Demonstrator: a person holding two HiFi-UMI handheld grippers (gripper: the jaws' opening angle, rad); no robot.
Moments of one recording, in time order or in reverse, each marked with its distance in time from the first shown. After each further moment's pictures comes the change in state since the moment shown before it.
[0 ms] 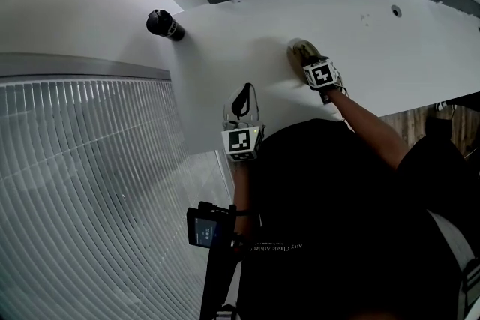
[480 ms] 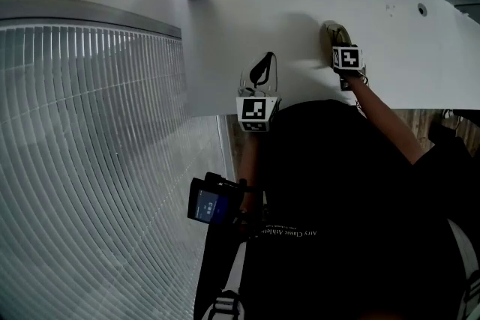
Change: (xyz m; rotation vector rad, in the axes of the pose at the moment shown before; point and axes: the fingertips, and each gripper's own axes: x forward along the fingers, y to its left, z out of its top) left arm 0.006 -0.007 -0.016 -0.020 -0.006 -0.043; right arm -0.008 -0.031 -0.034 0.142 0.066 -0.101
